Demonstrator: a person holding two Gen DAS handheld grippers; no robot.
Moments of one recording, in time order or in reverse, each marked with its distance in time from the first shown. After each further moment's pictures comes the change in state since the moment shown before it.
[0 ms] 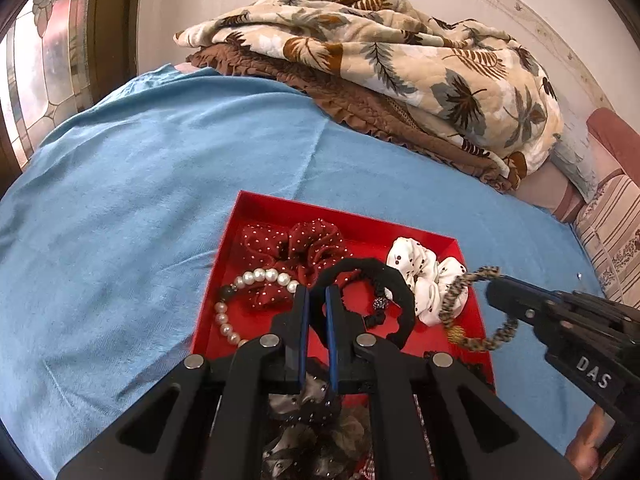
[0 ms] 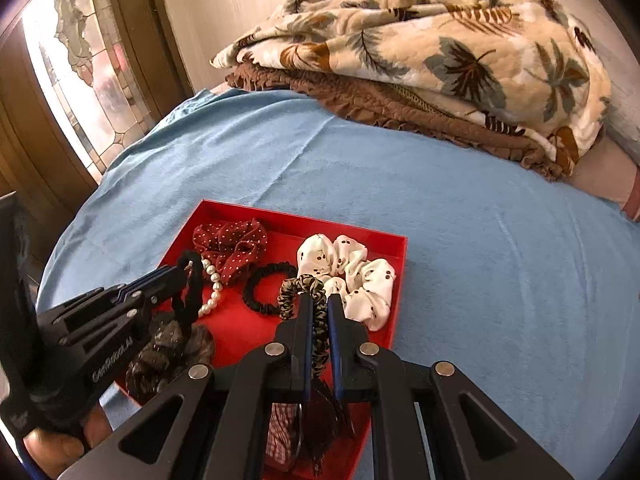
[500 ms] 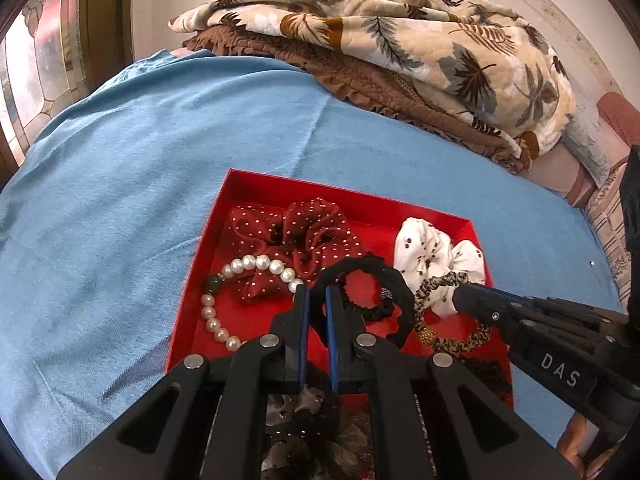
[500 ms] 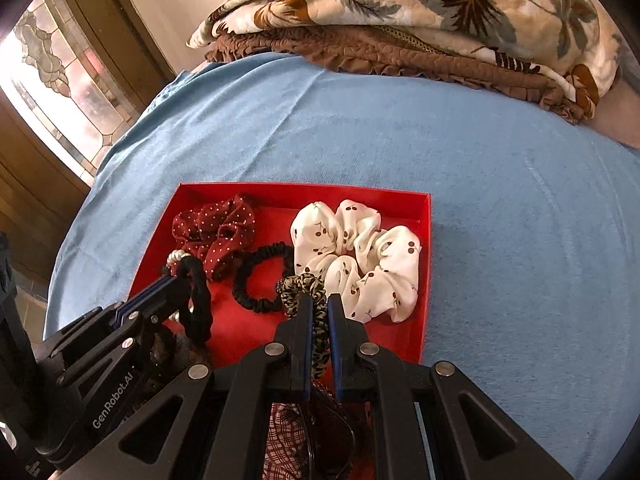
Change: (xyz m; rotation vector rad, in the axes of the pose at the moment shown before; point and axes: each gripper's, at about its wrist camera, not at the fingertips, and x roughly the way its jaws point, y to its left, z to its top) left arm 0.023 -0.007 -0.004 0.022 0.057 0.048; right arm 0.044 -0.010 -0.004 0.094 0.113 0.054
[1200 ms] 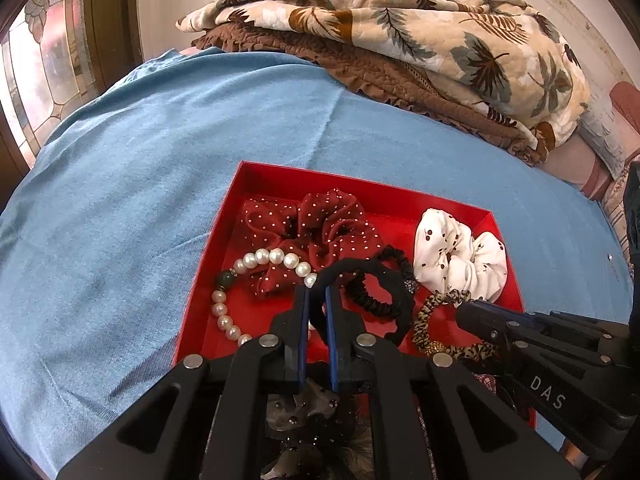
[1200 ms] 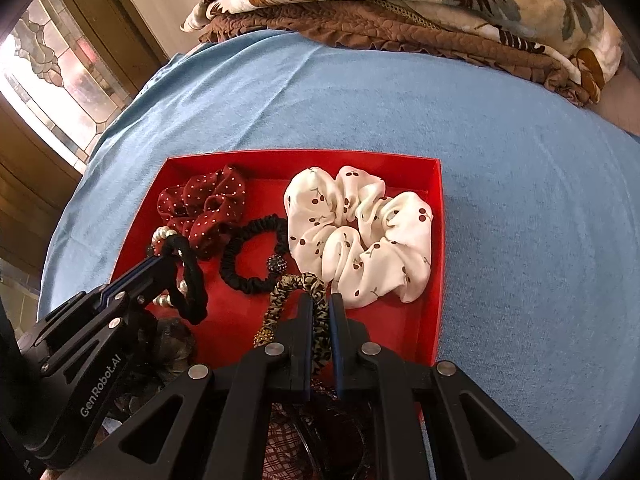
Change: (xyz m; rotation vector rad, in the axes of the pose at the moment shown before) left arm 0.007 0.000 -0.004 0.011 0.013 0.057; right arm 0.020 -0.004 -0.010 0.006 0.051 -0.004
